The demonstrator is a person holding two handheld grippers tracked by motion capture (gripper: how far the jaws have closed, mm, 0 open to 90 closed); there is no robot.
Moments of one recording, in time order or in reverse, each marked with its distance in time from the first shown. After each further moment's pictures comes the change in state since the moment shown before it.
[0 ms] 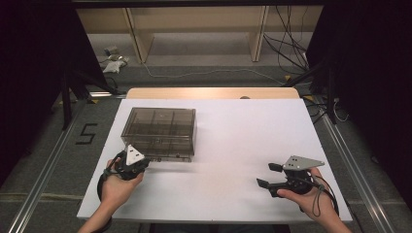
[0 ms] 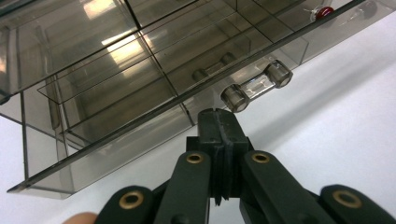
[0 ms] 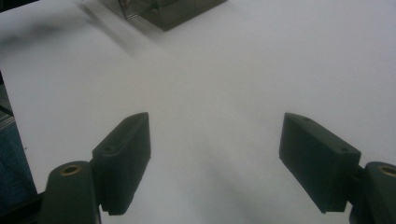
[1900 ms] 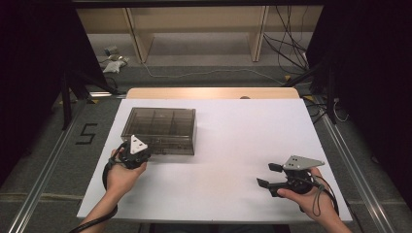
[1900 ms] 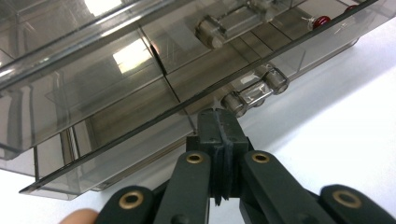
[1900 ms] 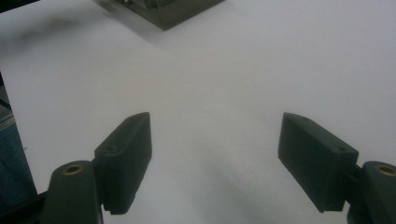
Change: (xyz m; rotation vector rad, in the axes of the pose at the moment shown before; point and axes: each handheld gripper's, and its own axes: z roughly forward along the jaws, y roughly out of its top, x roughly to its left) left arm 0.011 0.021 0.019 -0.018 0.018 -0.013; right arm -0.001 -0.001 0.000 0.002 0.002 0.005
